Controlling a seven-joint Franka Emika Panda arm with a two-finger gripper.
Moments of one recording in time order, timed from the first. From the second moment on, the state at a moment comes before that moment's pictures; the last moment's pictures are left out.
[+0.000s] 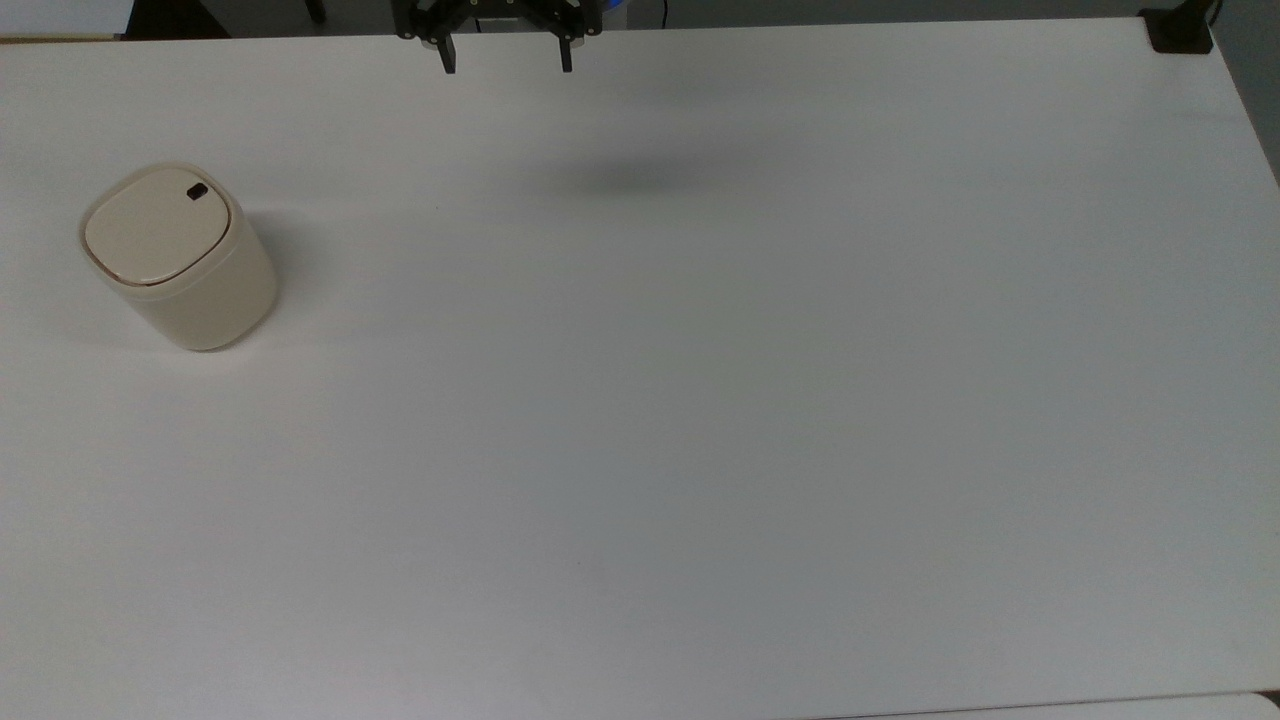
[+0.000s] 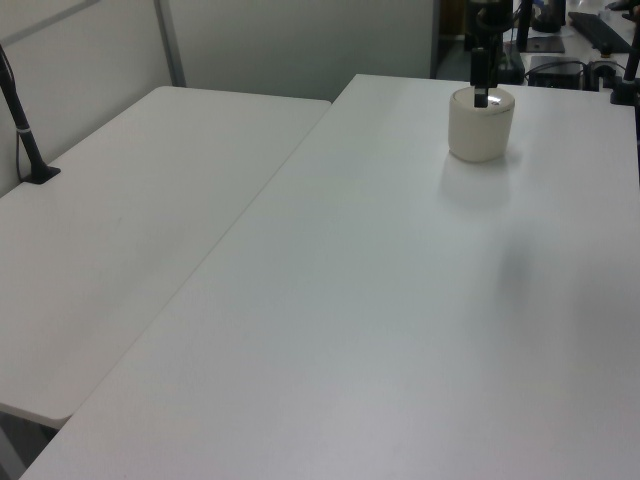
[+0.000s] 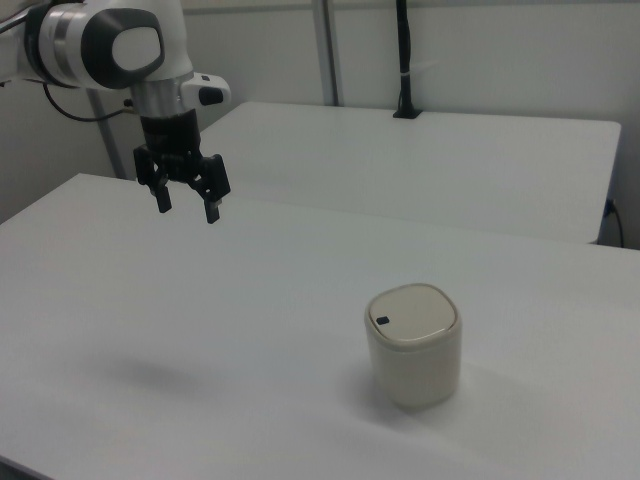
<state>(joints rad) -0.06 -0.01 0.07 -1.70 0.01 1.63 -0.04</state>
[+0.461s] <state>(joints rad) -0.06 -0.01 0.05 -1.66 -0.01 1.63 -0.04</state>
